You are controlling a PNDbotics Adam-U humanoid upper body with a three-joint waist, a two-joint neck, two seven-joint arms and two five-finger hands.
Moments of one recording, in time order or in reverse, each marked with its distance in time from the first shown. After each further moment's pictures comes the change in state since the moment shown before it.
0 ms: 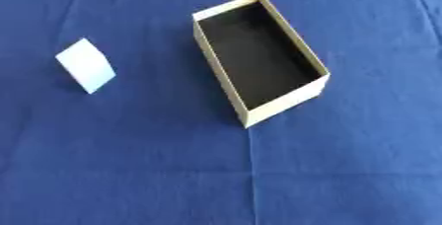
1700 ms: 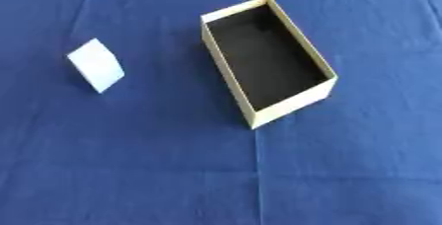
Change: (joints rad) left arm -0.588 0.354 -0.357 0.461 -0.489 0.128 -1.334; right arm 0.001 -0.026 0.018 0.000 -0.012 0.012 0.029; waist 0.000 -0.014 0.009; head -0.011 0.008
